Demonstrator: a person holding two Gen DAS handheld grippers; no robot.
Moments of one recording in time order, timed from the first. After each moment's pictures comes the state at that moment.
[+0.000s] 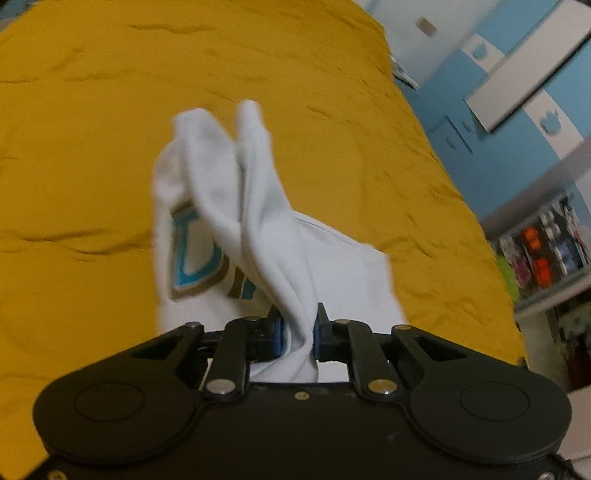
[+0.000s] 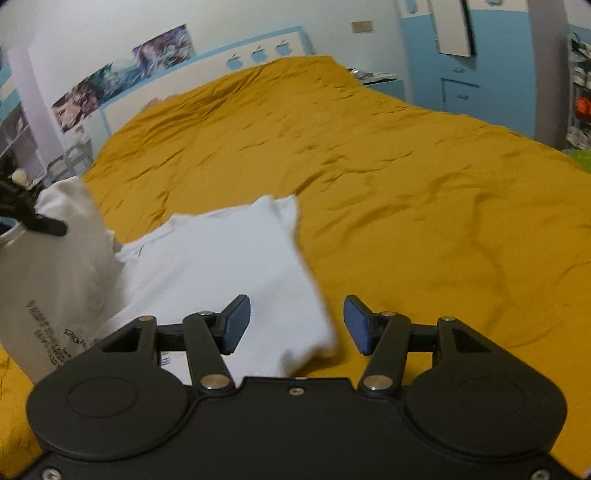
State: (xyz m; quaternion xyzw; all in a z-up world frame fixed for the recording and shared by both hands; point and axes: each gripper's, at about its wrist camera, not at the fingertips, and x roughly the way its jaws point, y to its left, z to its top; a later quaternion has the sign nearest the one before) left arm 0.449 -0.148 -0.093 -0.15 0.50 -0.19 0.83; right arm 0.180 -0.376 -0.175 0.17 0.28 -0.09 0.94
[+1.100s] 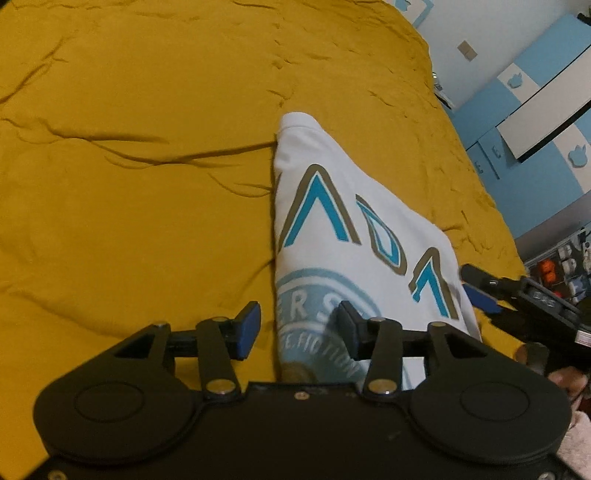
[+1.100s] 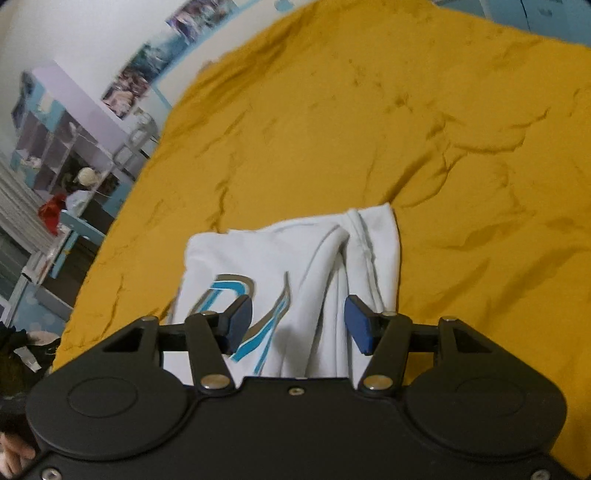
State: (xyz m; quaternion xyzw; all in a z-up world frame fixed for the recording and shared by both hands) left arm 0.408 -0.089 -0.193 -0.21 0.49 -0.14 0.84; right arm 0.369 -0.395 -0.201 0.27 0.37 0.10 0.88
